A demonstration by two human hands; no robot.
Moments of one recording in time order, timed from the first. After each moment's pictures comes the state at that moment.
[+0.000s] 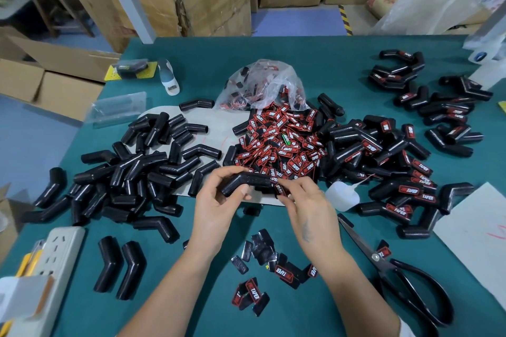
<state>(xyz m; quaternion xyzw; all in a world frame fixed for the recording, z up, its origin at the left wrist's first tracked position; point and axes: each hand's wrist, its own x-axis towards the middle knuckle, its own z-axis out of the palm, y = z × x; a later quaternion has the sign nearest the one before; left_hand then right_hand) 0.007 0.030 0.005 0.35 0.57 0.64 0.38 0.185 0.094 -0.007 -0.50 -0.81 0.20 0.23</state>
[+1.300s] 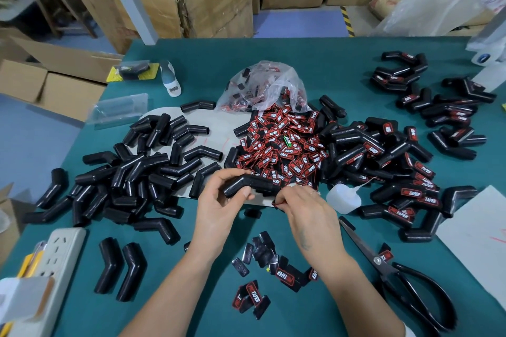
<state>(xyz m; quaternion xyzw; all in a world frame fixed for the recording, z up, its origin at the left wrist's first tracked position) 0.006 0.031 0.002 0.36 0.57 0.63 0.39 0.185 0.092 -0.002 -0.44 -0.86 0.13 0.22</state>
